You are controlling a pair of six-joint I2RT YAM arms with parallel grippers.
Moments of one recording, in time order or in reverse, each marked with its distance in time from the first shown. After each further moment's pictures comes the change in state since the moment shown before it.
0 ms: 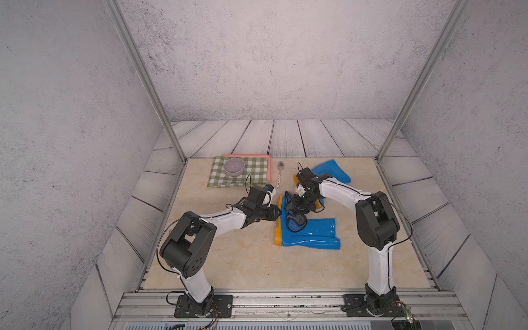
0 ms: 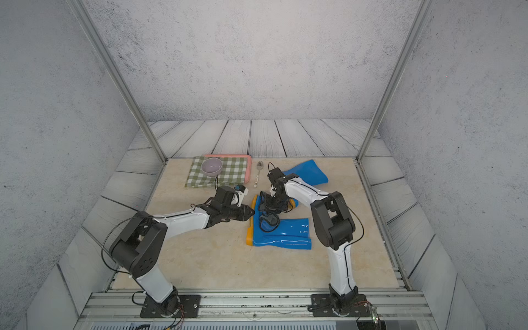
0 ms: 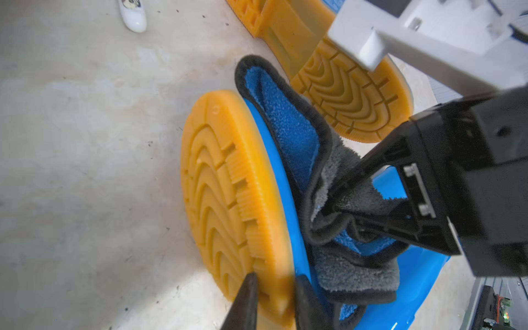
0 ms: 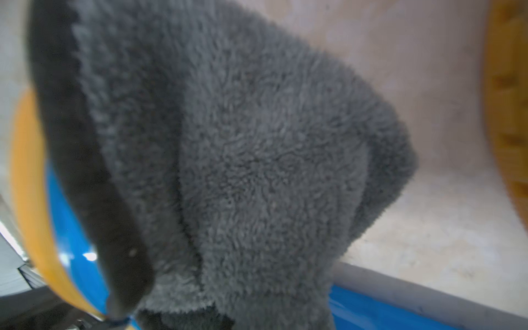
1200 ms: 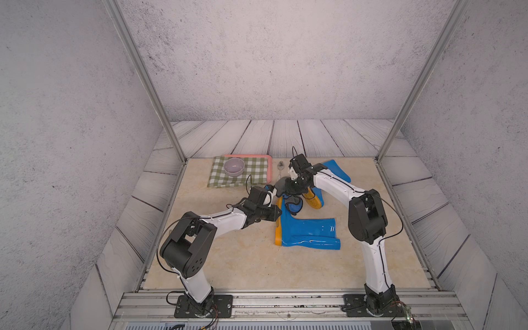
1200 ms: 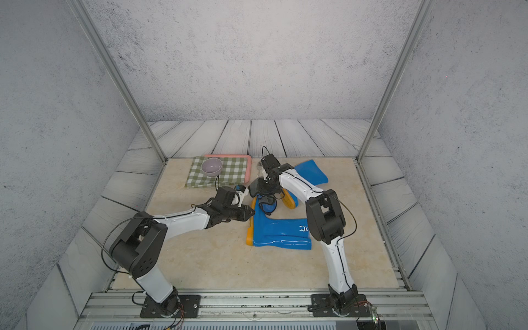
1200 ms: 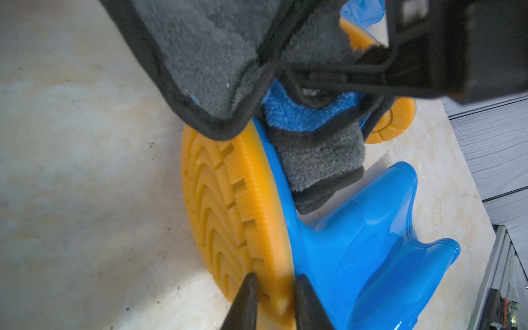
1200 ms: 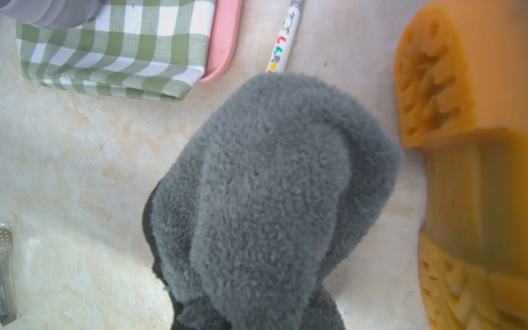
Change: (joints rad) left arm -0.013 -0.001 0.001 -0.001 -0.026 0.000; right arm 0.019 0.103 0.257 0.117 0.108 -0.066
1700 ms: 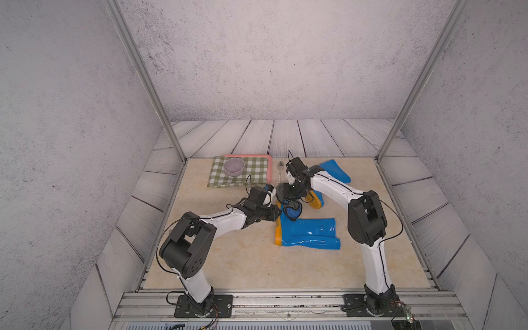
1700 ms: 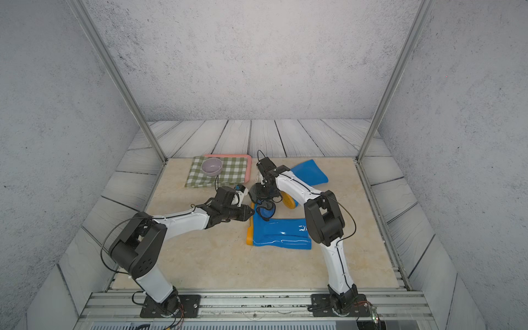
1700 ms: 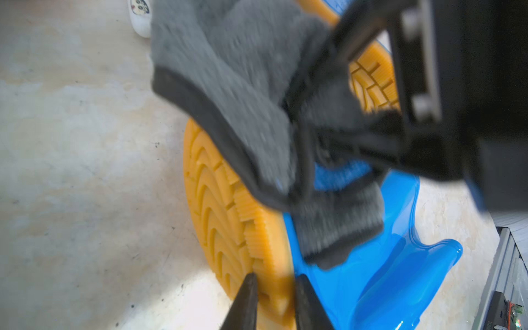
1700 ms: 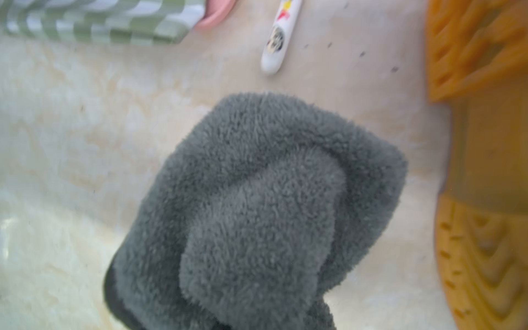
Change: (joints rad) left arm 0.000 -0.005 -0.004 0.000 -0.008 0.000; right arm 0.027 0.028 0.045 -0.074 0.034 -0.016
